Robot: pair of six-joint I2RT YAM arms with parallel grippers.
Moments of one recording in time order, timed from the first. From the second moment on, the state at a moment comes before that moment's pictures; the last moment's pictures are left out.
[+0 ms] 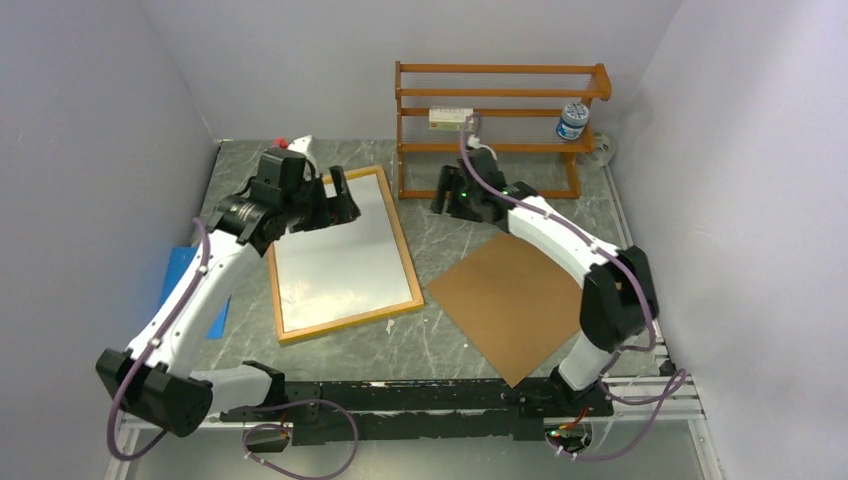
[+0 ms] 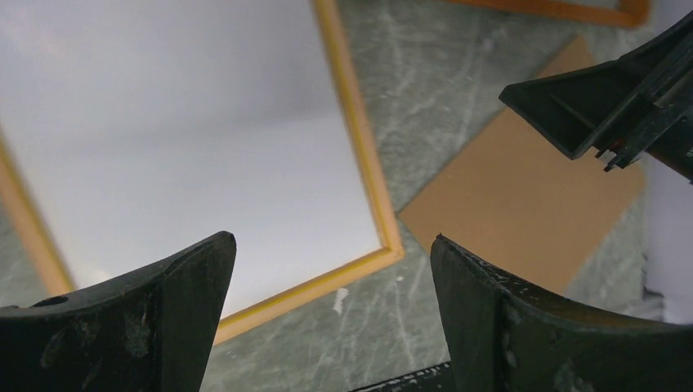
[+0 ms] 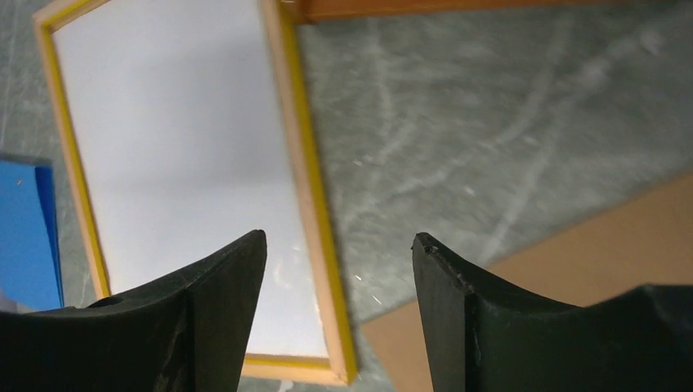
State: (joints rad) left arm -0.38 1.20 1.33 -0.82 -0.04 -0.53; right arm 0.55 1.72 1.40 -0.40 0.03 0.60
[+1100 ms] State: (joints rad) left arm -0.76 2.20 1.73 -0.57 0.29 -0.35; right arm 0.04 1.06 0.58 -0.92 0.28 1.11
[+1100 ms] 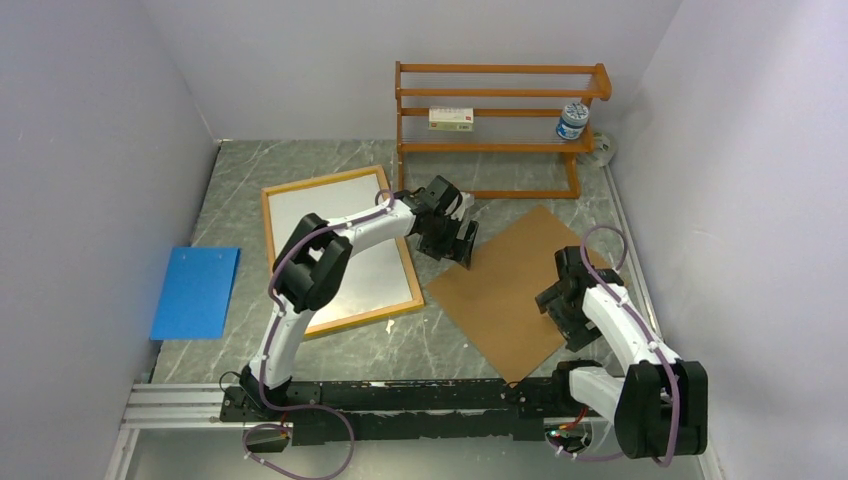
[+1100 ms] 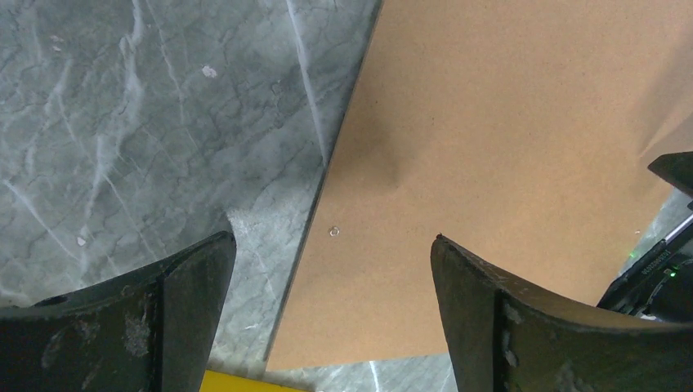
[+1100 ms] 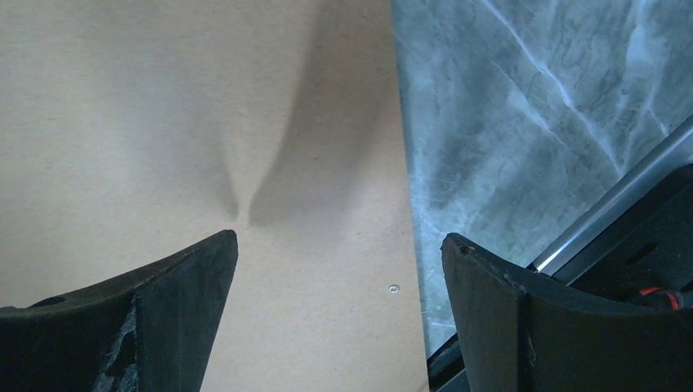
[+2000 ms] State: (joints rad) left arm -0.73 2.24 1.74 -0.55 0.56 -0.35; right arm 0.01 0.95 0.46 -0.83 0.16 1.13
